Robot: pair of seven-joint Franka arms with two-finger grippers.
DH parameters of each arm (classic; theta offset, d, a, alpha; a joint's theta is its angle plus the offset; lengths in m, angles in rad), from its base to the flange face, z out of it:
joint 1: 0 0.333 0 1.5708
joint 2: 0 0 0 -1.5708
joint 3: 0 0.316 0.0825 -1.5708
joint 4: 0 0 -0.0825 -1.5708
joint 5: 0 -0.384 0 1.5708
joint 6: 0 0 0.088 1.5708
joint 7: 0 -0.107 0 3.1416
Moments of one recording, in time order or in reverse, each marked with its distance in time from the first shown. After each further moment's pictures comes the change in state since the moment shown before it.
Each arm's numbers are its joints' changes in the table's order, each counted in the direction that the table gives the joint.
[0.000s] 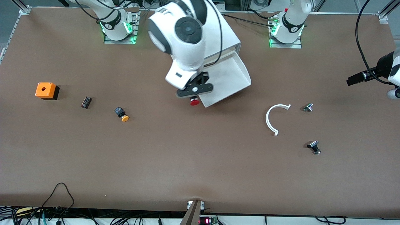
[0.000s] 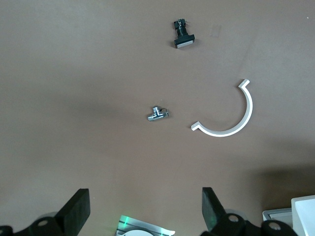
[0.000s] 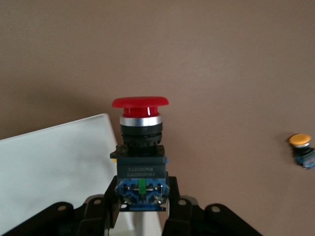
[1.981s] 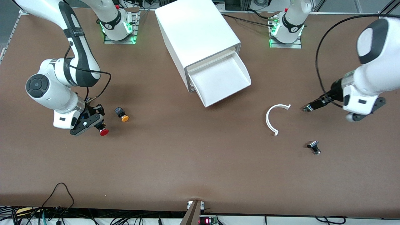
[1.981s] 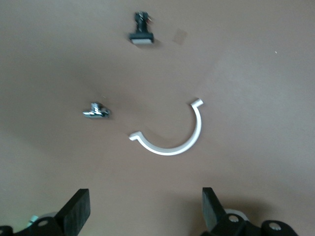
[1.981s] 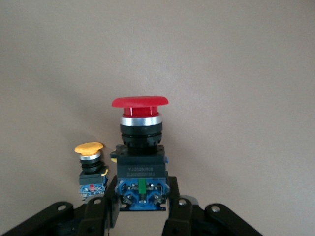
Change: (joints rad) left arm -0.023 -0.137 -0.169 0.043 0.080 -0.209 0.452; right arm -0.513 0.274 -0.133 0.887 -0.072 -0.724 1.074
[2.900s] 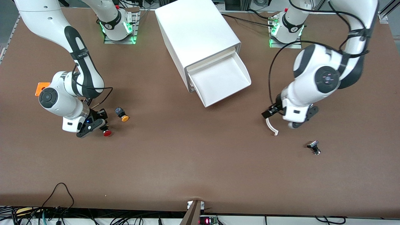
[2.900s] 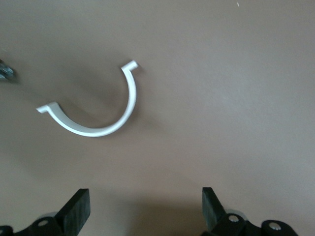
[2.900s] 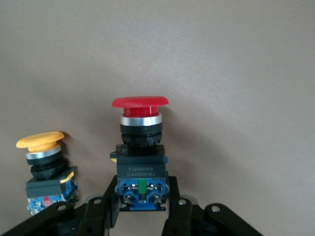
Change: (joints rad) left arm -0.113 -0.133 -0.121 0.112 0.006 -0.307 0.279; right arm -0.053 -0.160 -0.001 0.035 -0.129 -0.127 0.114
